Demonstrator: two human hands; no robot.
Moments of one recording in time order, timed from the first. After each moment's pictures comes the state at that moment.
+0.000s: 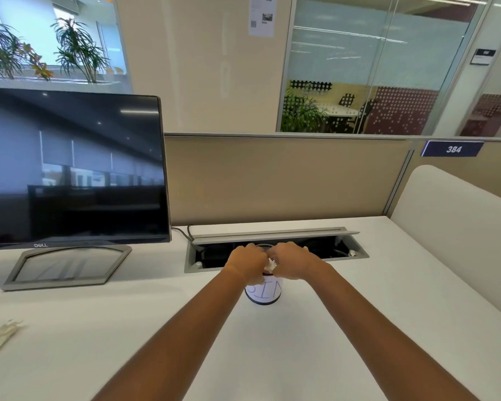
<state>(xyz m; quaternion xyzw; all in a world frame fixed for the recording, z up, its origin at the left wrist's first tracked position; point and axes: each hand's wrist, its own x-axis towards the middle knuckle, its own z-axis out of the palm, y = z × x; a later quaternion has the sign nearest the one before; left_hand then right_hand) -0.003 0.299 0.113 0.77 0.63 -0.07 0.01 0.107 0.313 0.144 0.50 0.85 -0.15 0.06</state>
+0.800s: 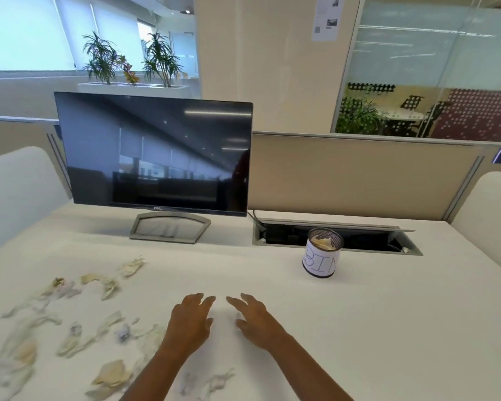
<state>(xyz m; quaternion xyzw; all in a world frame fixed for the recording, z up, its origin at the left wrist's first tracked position) -0.123 0.039 0.051 0.57 0.81 0.10 0.00 0.009 0.133 0.029 0.34 0.90 -0.27 0.01</state>
